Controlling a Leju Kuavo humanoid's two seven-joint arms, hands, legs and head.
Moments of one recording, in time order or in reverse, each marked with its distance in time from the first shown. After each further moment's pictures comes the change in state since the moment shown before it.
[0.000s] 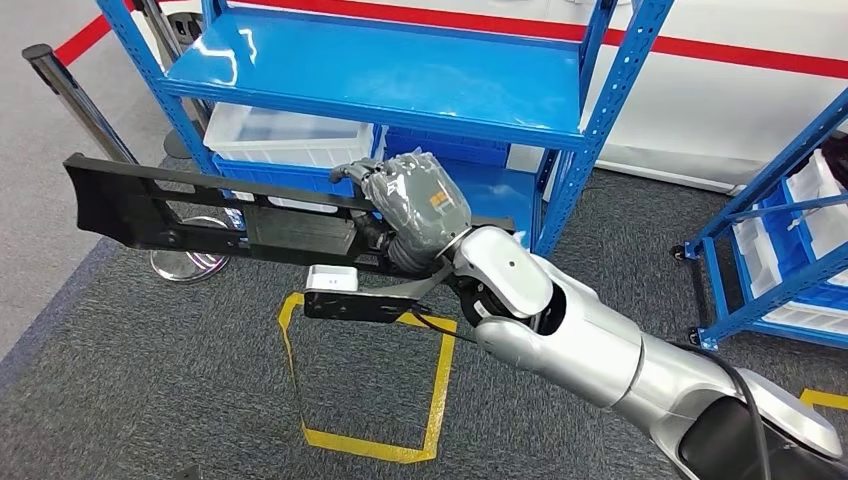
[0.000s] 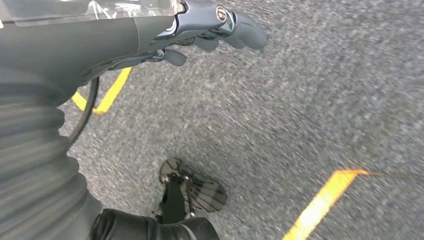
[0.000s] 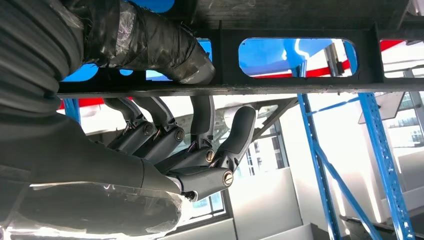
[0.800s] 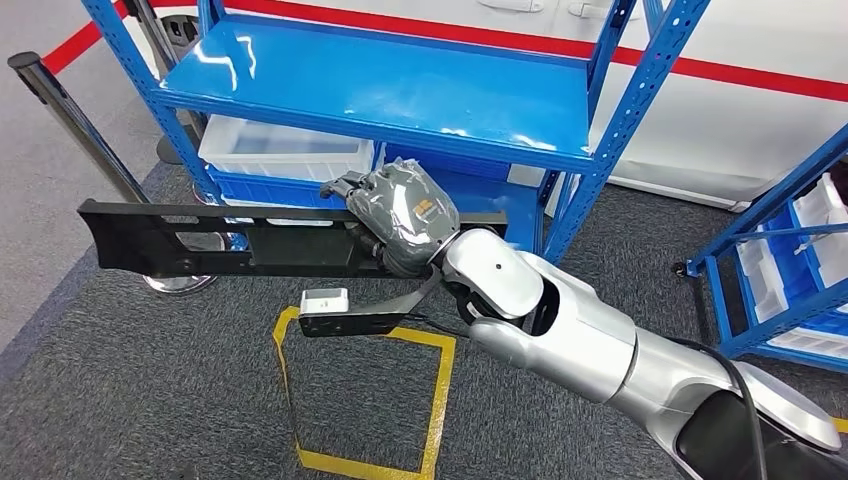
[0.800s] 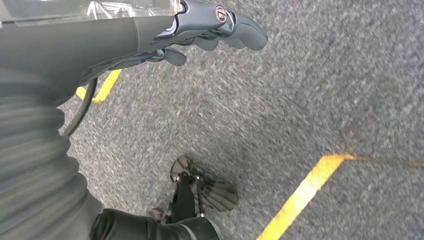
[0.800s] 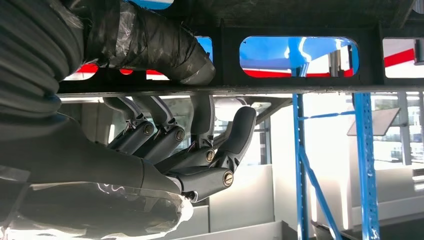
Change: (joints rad) left arm -0.001 -0.002 0.000 0.000 -0.011 -0.040 0.054; right arm -0.022 0.004 0.039 0.034 0.095 0.053 -0.044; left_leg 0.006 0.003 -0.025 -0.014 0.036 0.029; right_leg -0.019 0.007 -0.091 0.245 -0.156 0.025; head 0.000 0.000
